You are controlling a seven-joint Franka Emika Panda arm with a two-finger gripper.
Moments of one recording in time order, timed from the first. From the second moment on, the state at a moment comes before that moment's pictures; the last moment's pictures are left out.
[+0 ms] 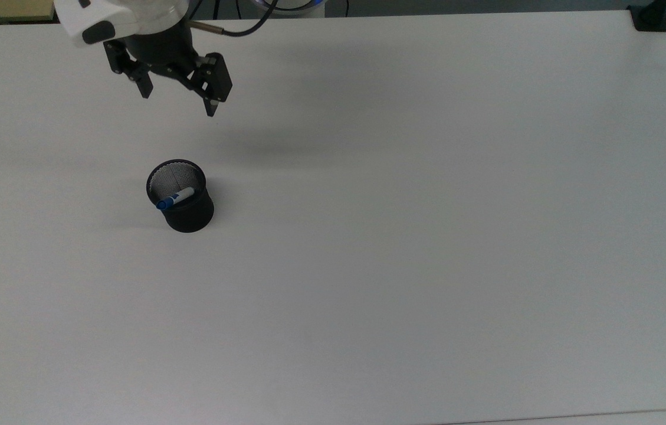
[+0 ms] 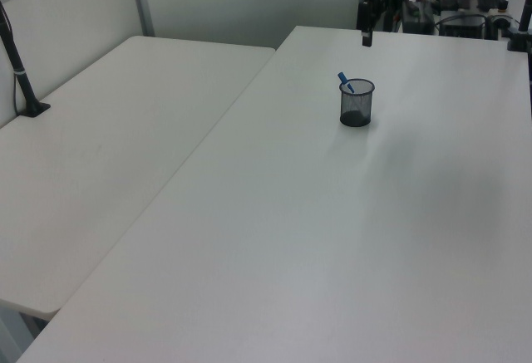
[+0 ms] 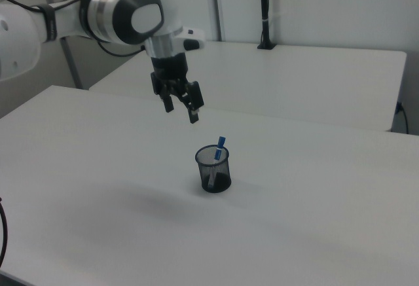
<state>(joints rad) -0.08 0.21 -0.05 -1.54 -0.03 1.77 0.13</state>
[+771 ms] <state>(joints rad) -0.15 0.37 -0.05 -1.54 -0.03 2.07 0.12</state>
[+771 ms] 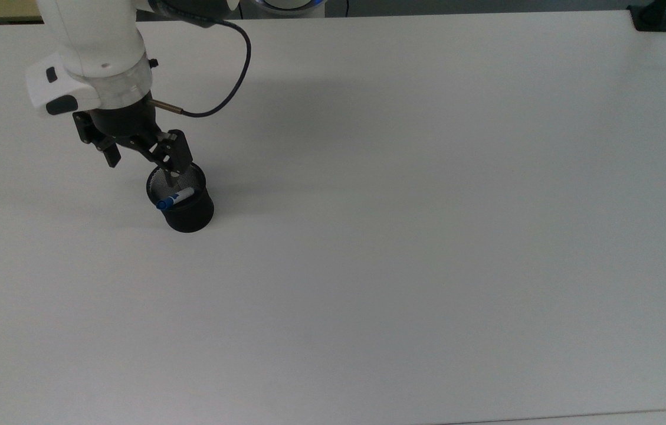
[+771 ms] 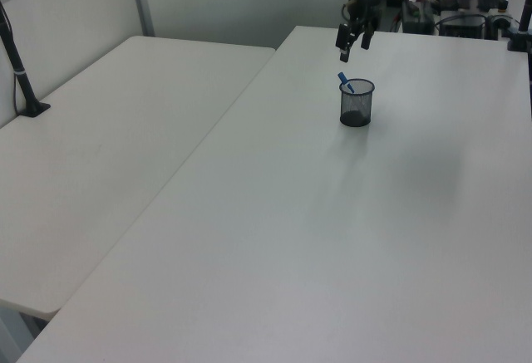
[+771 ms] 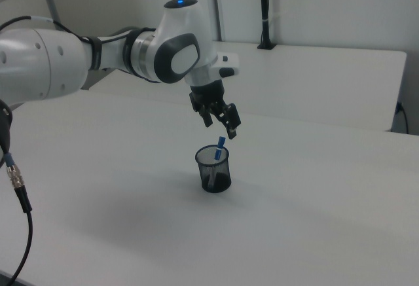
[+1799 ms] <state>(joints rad) -0.15 0.45 -0.05 -1.53 -0.03 2.21 0.12</state>
